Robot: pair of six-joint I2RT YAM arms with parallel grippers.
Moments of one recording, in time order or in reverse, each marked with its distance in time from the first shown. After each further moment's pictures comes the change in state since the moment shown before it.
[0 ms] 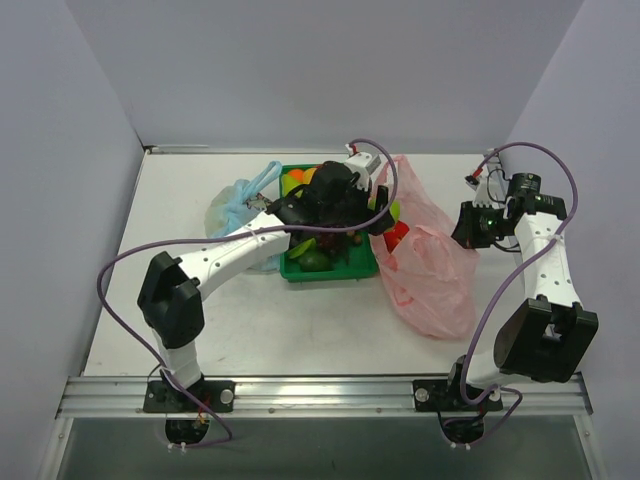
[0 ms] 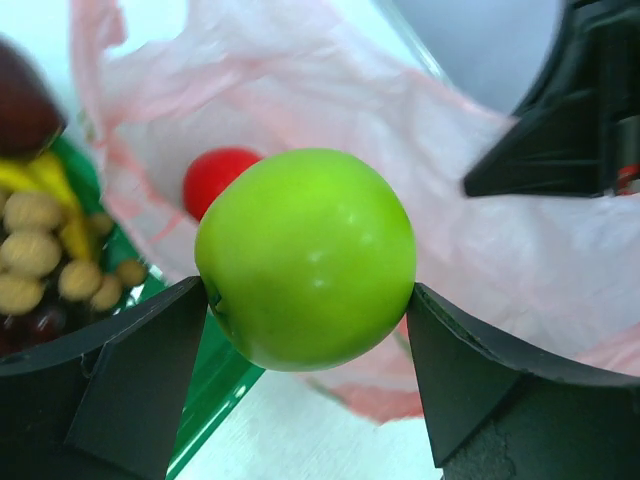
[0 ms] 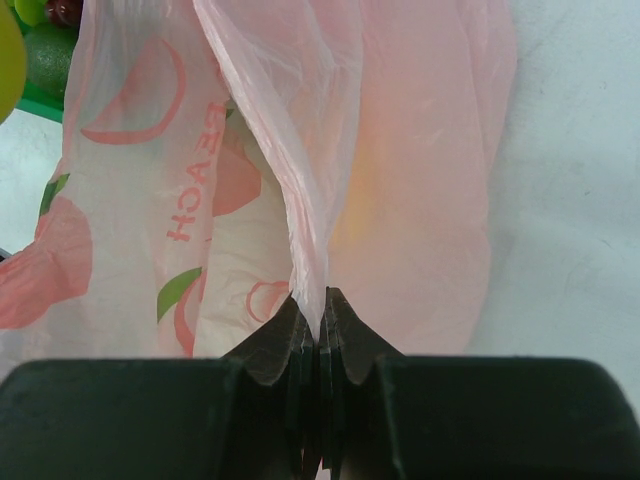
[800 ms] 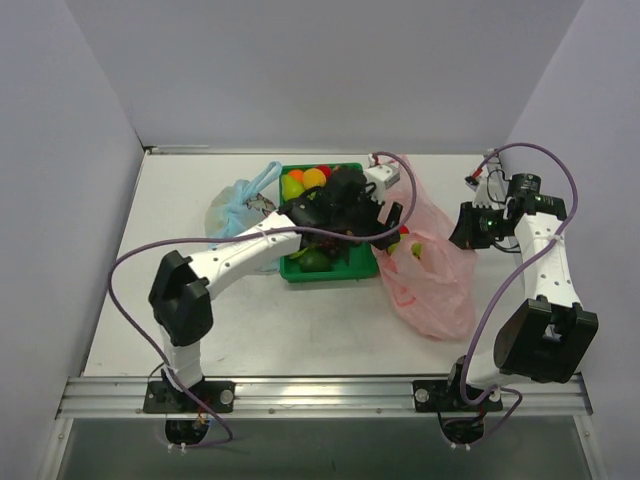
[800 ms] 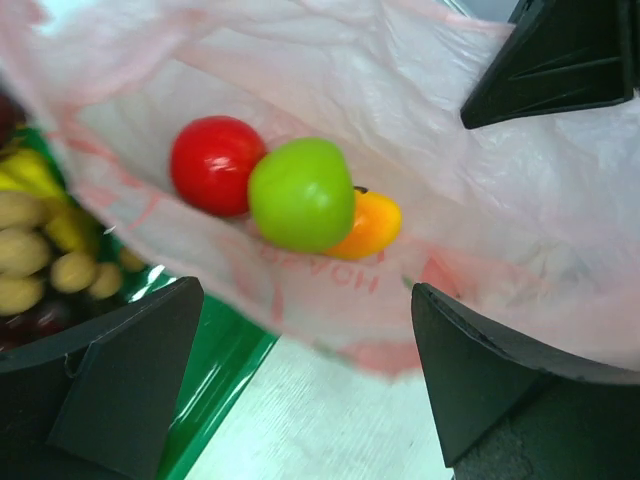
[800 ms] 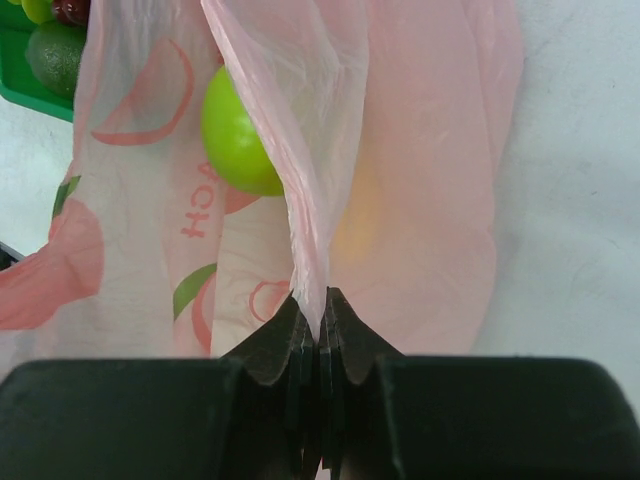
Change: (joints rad) left arm -0.060 0.095 0.130 -0.109 0.039 0.158; right arm 0.000 0.000 0.000 -0.005 -0.009 0.000
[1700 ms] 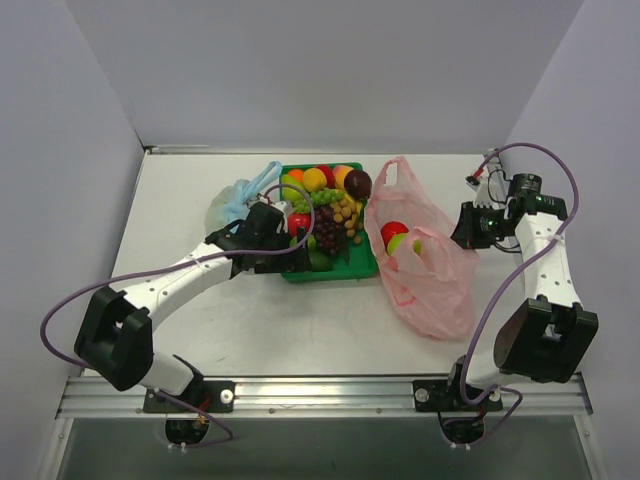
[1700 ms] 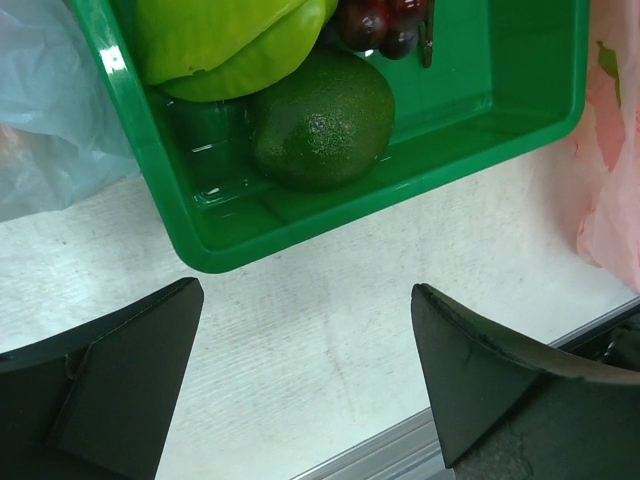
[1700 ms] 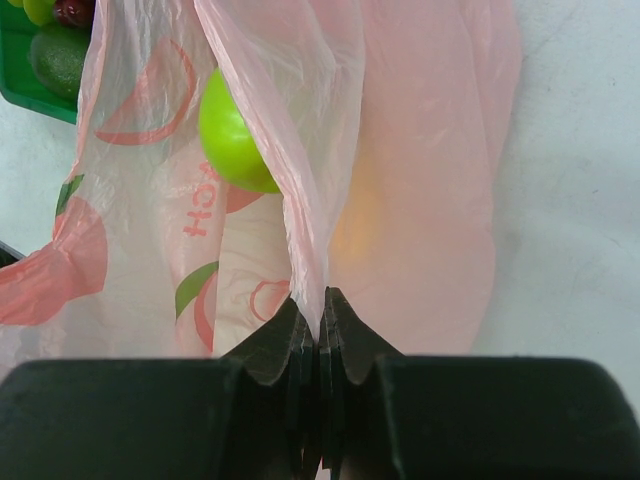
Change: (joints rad) left arm 0.278 -0.459 -0.689 -0.143 -0.075 -0.312; right arm -0.005 0.000 0.000 -0.002 -0.004 0.003
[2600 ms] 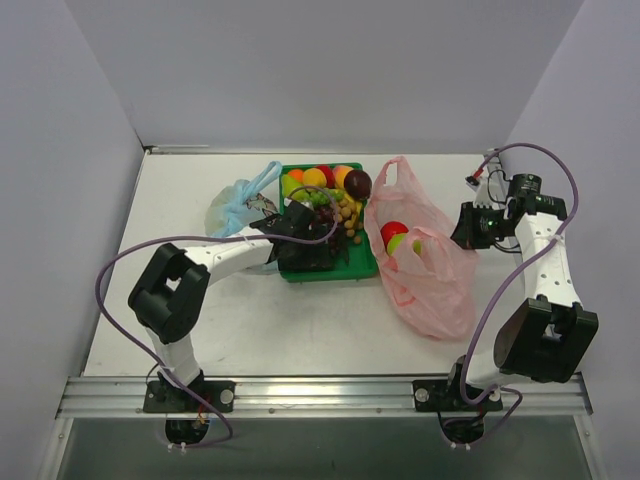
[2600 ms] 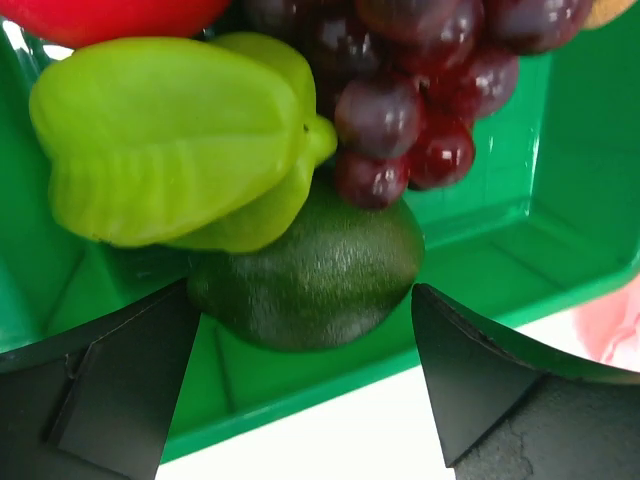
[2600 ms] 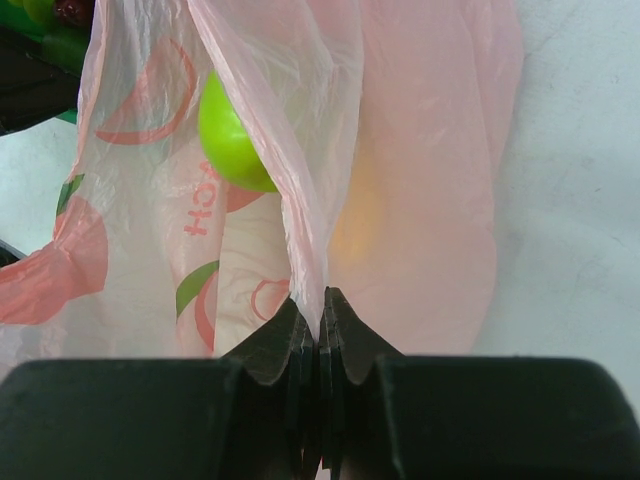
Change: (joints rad) left arm -0.058 0.354 0.160 0.091 -0.081 -0.134; right arm 0.000 0.000 -0.001 0.000 0.000 0.003
